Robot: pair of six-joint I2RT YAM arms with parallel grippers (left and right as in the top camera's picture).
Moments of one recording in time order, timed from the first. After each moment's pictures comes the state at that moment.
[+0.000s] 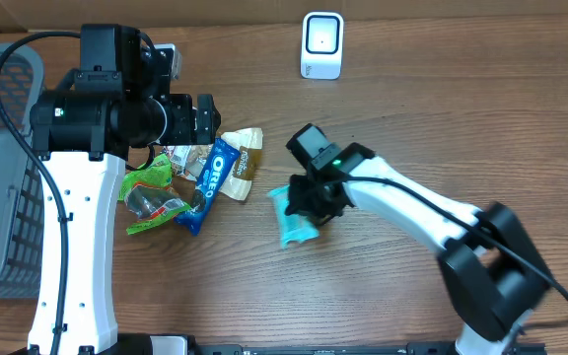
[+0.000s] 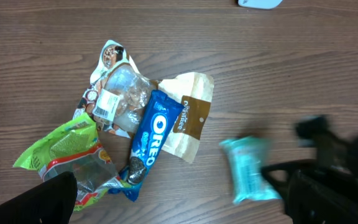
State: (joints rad) left arm -0.04 1.54 1.81 -1.32 0.15 -0.08; right arm 0.70 1.86 1.31 -0.78 -0.18 0.76
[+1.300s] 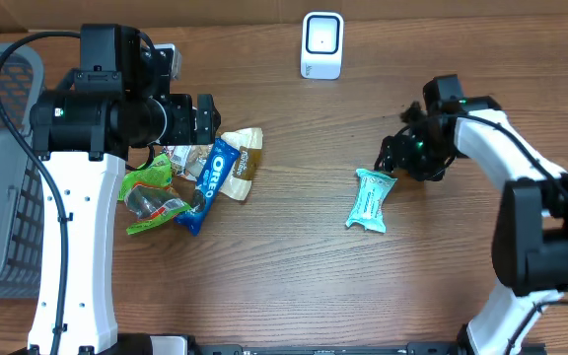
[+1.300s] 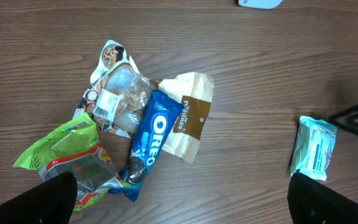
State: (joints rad) left arm -0.04 1.54 1.81 -1.32 0.15 -0.08; right arm 0.11 1.97 1.34 -0.87 -0.39 0.15
